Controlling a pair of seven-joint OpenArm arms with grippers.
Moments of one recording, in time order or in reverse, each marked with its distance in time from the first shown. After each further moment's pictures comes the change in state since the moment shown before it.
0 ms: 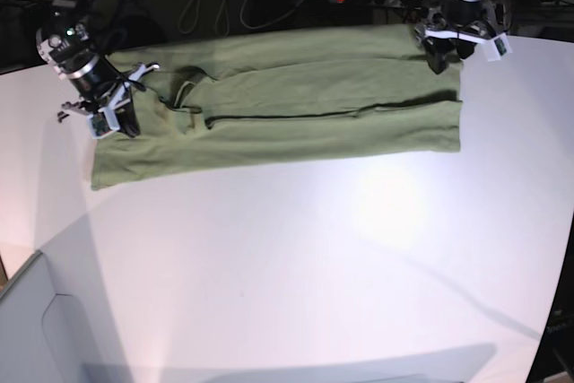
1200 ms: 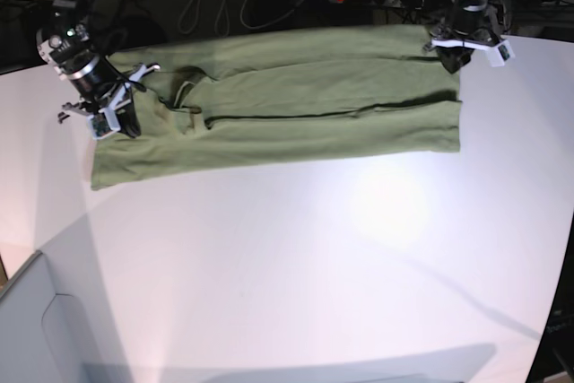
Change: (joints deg) left arm -4.6 -0.5 -2.3 -7.3 0.0 -0.4 -0.1; right arm 0.0 0.0 0.0 -0.1 0.0 0.0 0.0
